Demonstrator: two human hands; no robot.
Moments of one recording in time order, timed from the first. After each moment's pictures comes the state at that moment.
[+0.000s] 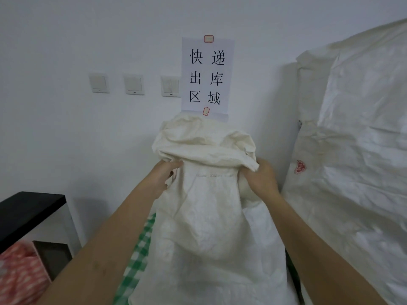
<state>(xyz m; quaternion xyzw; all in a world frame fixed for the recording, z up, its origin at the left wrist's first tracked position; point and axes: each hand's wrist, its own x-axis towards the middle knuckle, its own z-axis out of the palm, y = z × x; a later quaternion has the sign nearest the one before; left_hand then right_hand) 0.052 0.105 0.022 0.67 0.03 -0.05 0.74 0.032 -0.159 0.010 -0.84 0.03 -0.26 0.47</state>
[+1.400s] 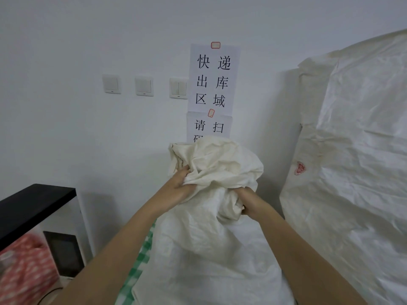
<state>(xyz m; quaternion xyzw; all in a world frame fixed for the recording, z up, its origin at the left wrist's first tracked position) -0.036 0.098 0.014 0.81 -0.21 0.03 0.55 0.012 -0.130 -0.023 -0.77 0.11 0.09 0.62</state>
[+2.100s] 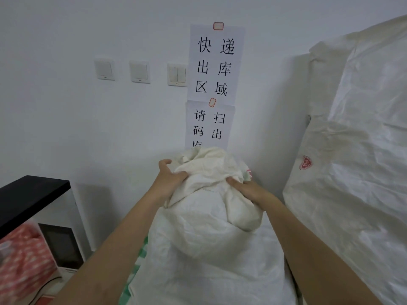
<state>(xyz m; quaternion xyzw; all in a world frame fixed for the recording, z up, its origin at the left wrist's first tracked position) 0.013 0.095 -0.001 0.80 0.05 0.04 0.59 0.034 -0.149 -0.025 -0.89 0.06 0.09 0.45</state>
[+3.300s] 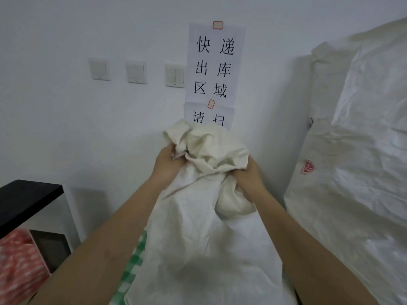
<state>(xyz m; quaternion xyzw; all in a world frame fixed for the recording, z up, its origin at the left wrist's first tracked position) 0.071 0.098 0.014 0.78 -0.04 0.15 0.60 0.066 -0.123 -0.007 -0.78 0.00 -0.19 0.60</state>
